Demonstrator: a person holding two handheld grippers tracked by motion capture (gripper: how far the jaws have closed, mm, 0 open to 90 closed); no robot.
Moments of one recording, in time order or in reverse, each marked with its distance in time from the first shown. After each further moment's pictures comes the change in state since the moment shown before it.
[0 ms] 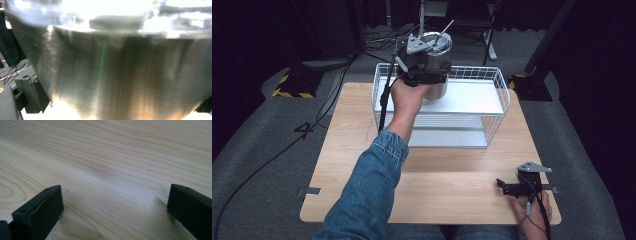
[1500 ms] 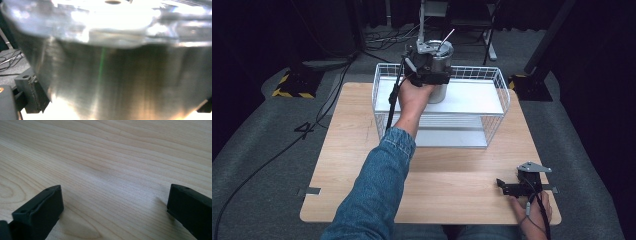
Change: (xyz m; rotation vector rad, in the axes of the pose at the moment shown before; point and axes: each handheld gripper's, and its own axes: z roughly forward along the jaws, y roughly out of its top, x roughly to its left) left arm 0.007 -0.018 0.037 0.113 0.041 -0.030; right arm 0.000 0.000 0.000 -0.001 0.000 -0.001
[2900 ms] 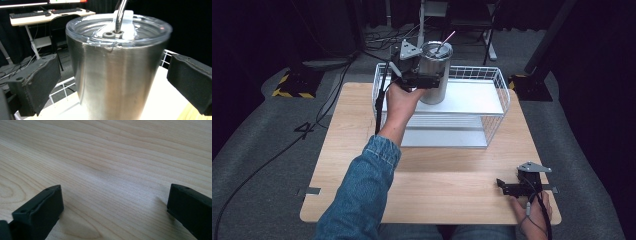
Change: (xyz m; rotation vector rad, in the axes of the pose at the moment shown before) left arm 0.004 -0.004 -0.054 -0.114 -0.032 0.039; right arm 0.000 0.000 0.000 0.001 0.001 0.001
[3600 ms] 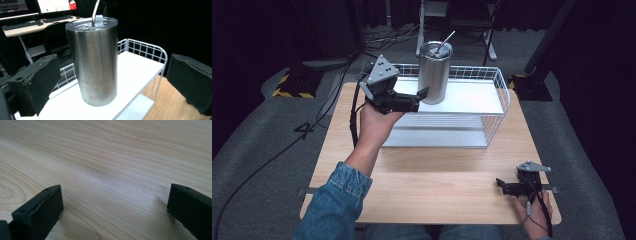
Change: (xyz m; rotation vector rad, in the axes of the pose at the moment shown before) left arm -0.014 -0.016 -0.091 -0.034 -0.075 0.069; right arm -0.001 0.002 0.002 0.002 0.005 -0.009
